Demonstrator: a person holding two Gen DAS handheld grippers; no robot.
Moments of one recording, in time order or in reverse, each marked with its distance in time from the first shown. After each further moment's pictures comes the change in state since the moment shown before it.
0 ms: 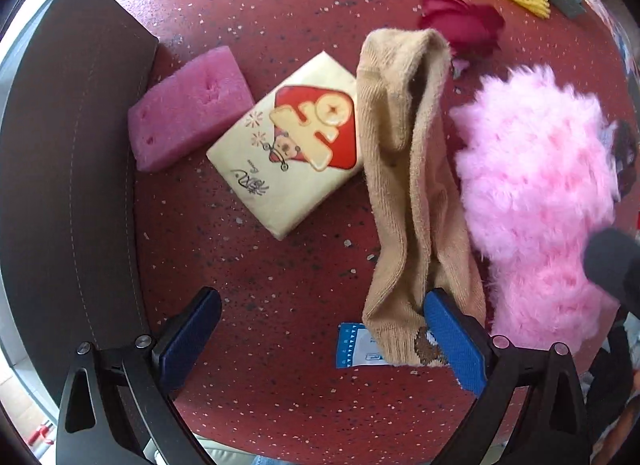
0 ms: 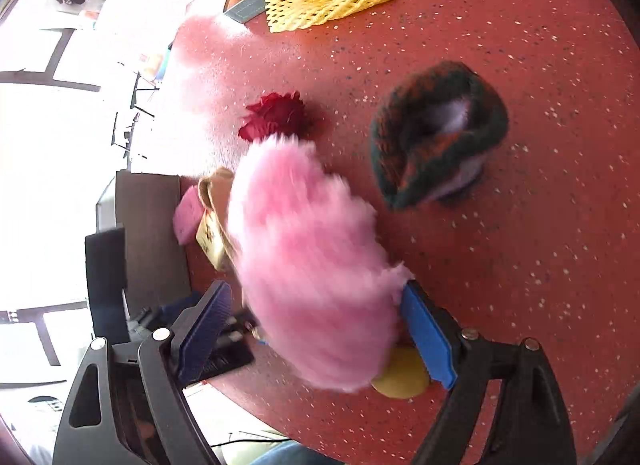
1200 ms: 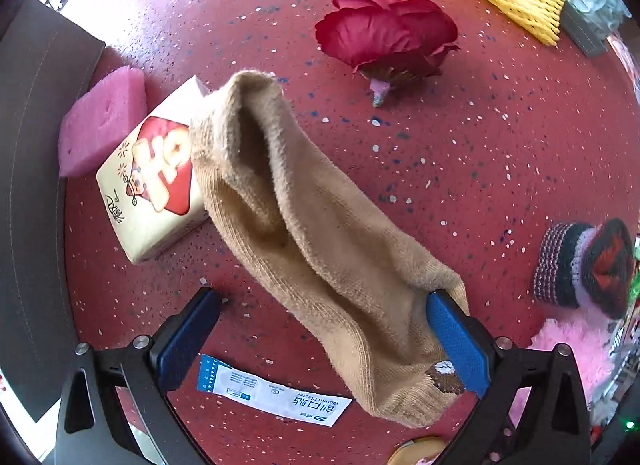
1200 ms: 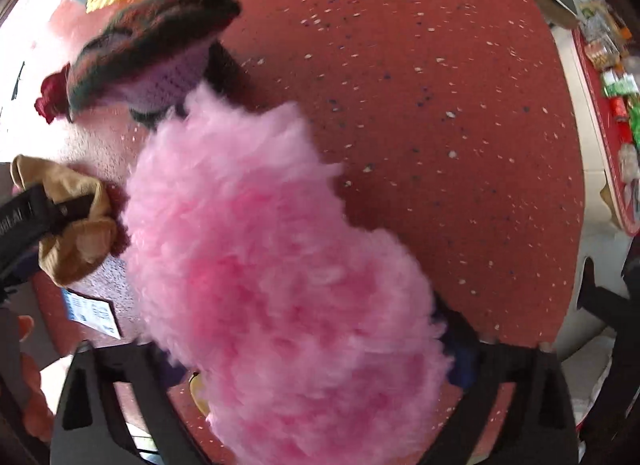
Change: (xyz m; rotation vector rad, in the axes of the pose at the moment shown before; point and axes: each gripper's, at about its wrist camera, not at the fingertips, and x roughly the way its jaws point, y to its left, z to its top) left arm 0.012 -0.039 0.008 -0.190 -0.009 -0.044; right arm -0.006 -0.103 -0.042 0.065 0.050 -0.490
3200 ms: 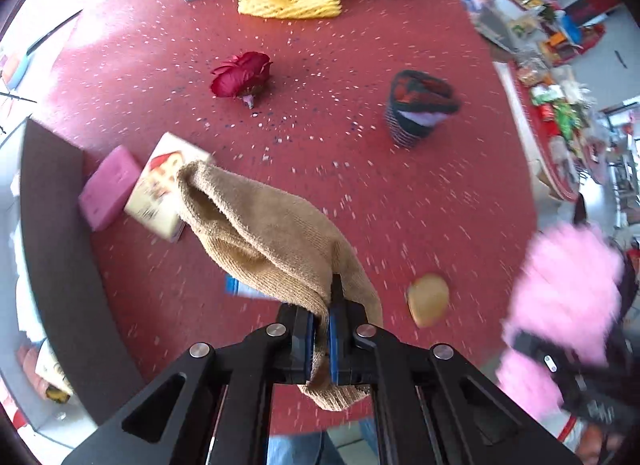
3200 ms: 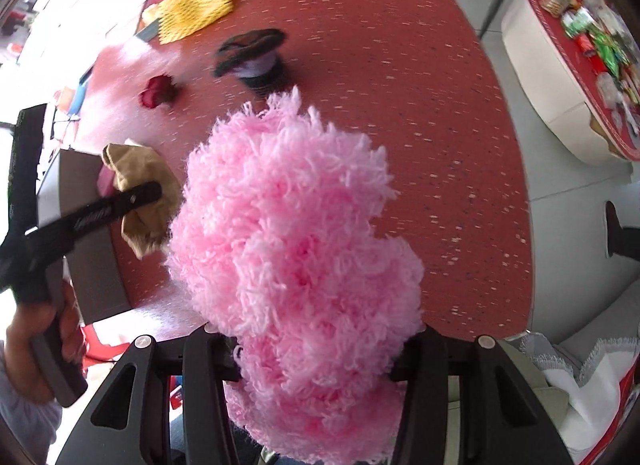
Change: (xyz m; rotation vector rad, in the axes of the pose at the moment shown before) left arm -0.106 0.004 -0.076 0.572 -0.109 -0.202; right arm -0.107 -0.013 -0.125 0.144 -0.092 0.149
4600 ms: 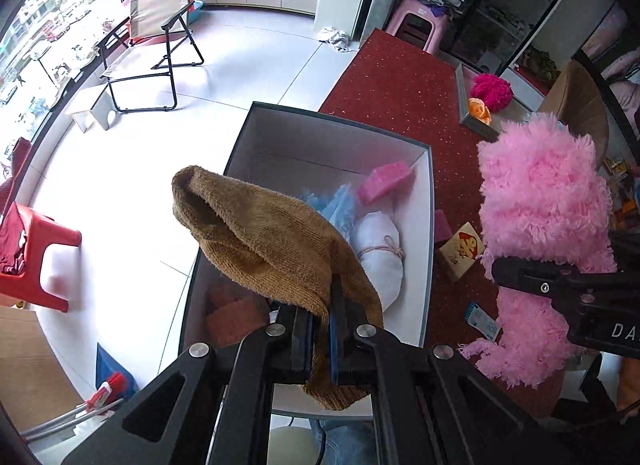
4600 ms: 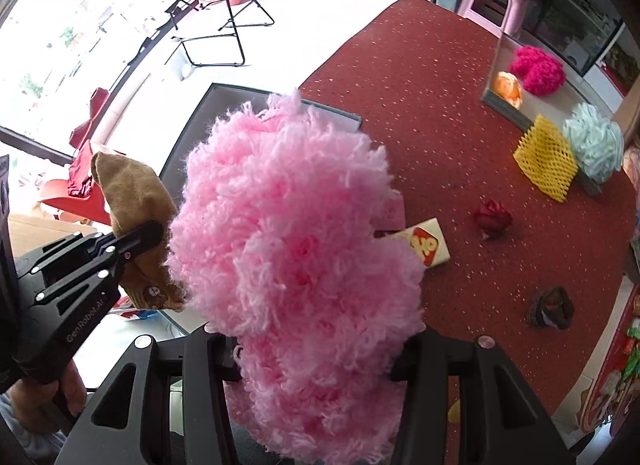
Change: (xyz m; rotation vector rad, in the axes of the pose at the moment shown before) left arm -0.133 0.242 -0.108 -0.477 -0.317 0.196; right arm -0.003 0.364 0.013 -0.794 -0.007 0.044
